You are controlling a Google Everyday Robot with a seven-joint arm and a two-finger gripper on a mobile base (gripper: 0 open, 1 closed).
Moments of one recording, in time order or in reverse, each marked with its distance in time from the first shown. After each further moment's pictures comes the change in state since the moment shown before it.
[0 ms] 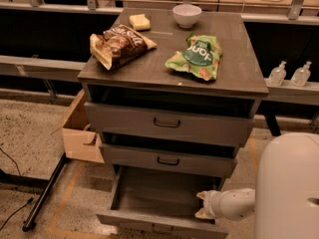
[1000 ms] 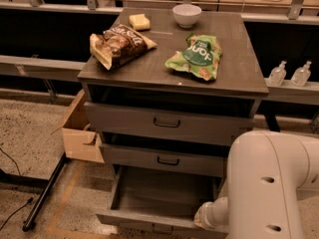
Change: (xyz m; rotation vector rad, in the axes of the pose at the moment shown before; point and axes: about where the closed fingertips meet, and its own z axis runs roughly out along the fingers) arm 0.026 0.055 0.052 -0.151 0.072 0.047
